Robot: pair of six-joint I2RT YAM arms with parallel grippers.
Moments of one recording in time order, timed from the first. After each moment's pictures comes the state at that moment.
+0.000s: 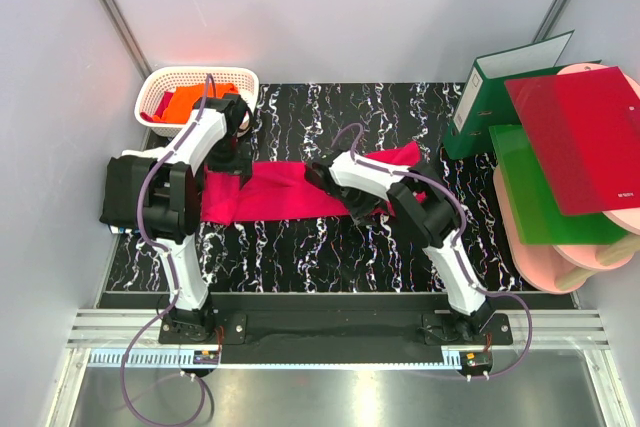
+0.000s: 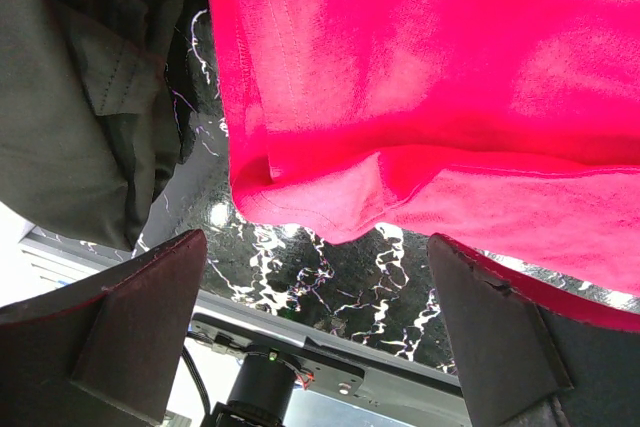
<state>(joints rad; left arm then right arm) -0.16 1.96 1.66 -1.25 -0.27 -0.34 0.80 2.25 1.74 -1.35 0.51 0.45</state>
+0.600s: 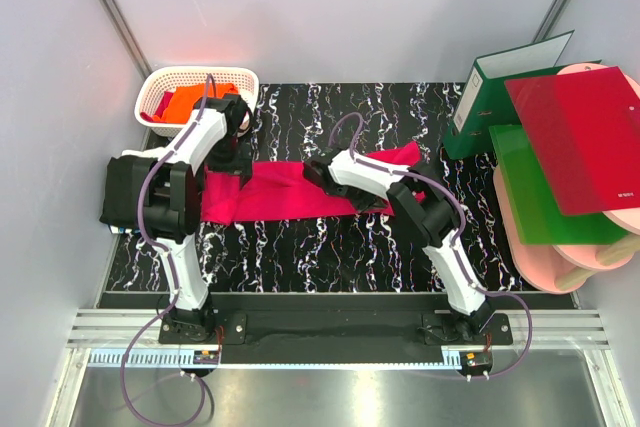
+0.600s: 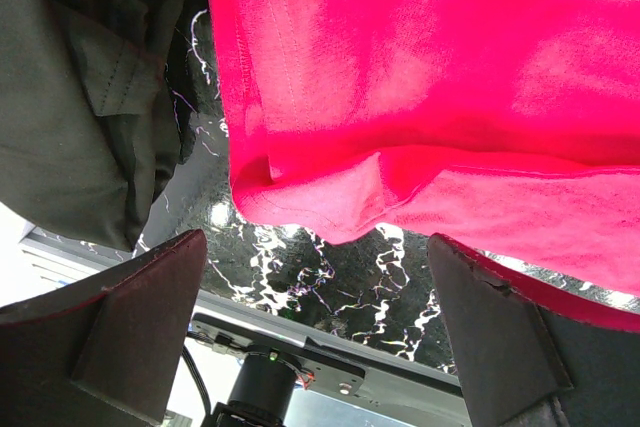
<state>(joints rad) -0.16 1.96 1.66 -1.25 -0.27 -0.33 0.80 2.28 1.78 -1.34 0.72 0.51</state>
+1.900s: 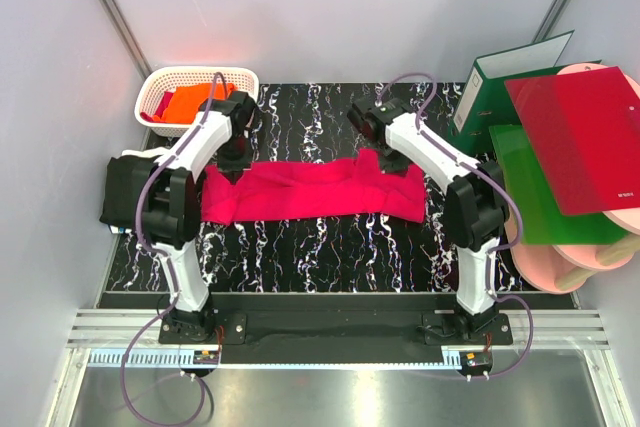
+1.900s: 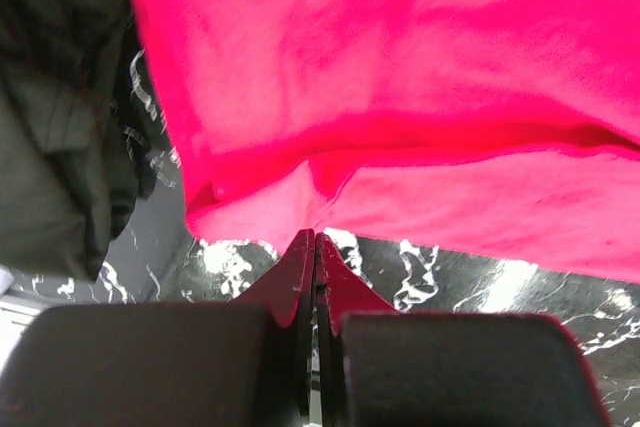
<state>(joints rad) -0.22 1.91 1.62 -1.16 -0.21 -0.30 0.55 2.01 1.82 -1.26 0.57 0.53</state>
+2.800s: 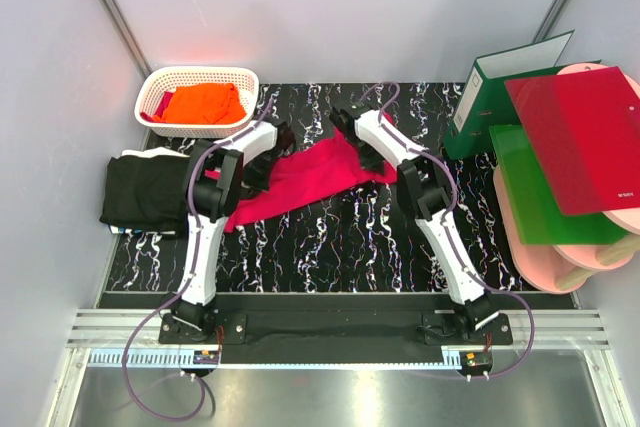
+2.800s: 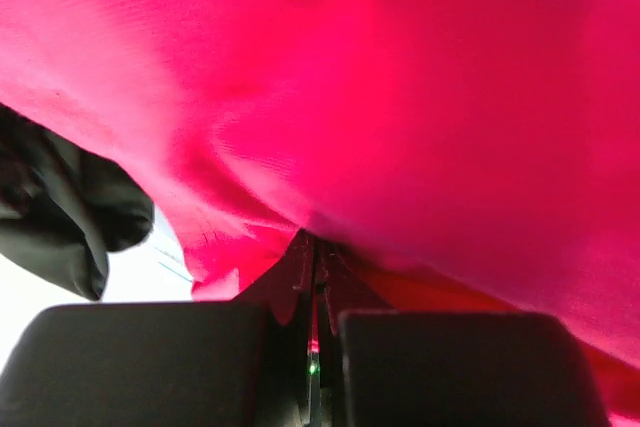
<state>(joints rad) -0.35 2.34 1.81 -1.33 -0.45 -0.33 0.53 2.58 2.33 -1.39 0.52 0.51</state>
